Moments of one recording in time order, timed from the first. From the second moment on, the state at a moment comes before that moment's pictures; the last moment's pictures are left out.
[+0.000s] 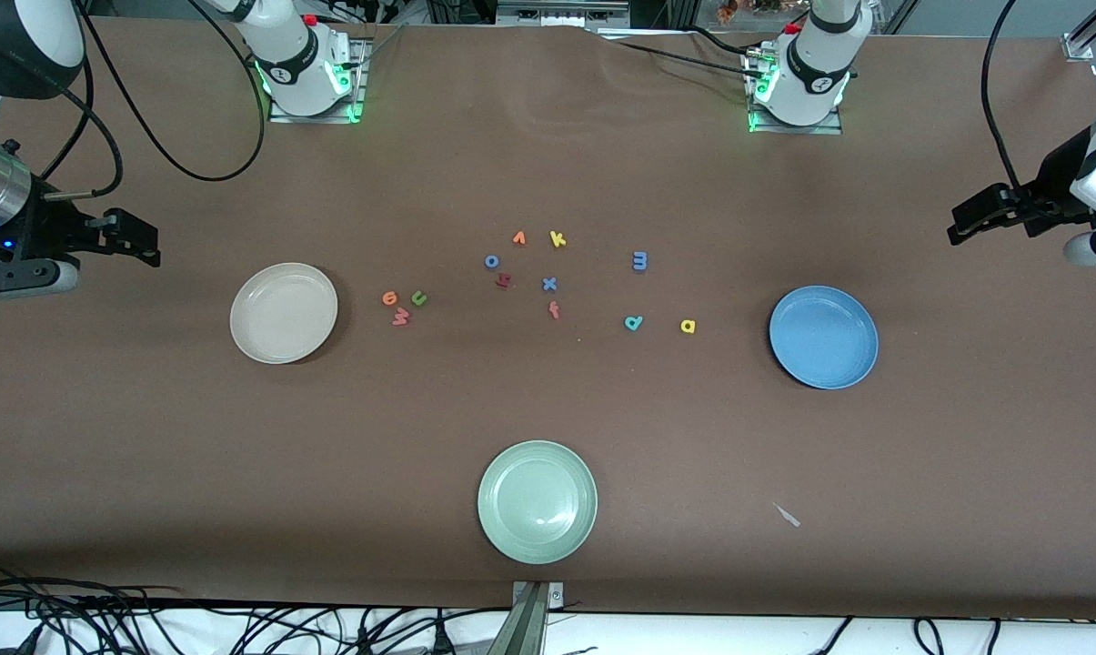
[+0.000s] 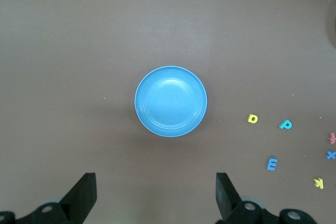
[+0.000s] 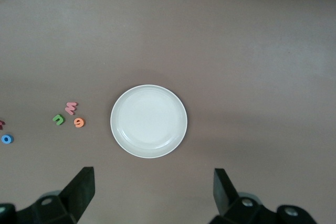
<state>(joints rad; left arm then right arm) 0.10 0.02 -0.10 -1.59 -0.01 1.56 -0.14 0.15 0.12 -0.11 -1.56 -0.03 1.64 -0.11</state>
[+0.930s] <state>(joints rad) 0.10 0.02 -0.10 -1.59 -0.01 1.56 -0.14 0.15 0.12 -0.11 -1.56 -0.03 1.63 -0.11</state>
